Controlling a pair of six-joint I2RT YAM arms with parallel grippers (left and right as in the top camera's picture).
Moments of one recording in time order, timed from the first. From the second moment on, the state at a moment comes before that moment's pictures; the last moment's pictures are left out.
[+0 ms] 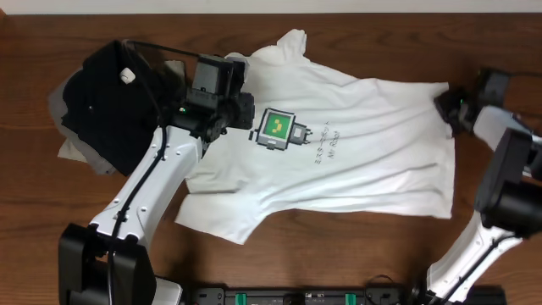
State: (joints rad) left arm -0.32 1.59 1.22 -0.52 0.12 -0.18; right arm -0.33 2.13 1.33 -0.21 -0.16 0.78
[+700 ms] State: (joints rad) left arm -0.32 1.59 1.22 -0.61 0.12 -0.18; right arm -0.44 2.25 1.88 -0.66 -0.50 0.38
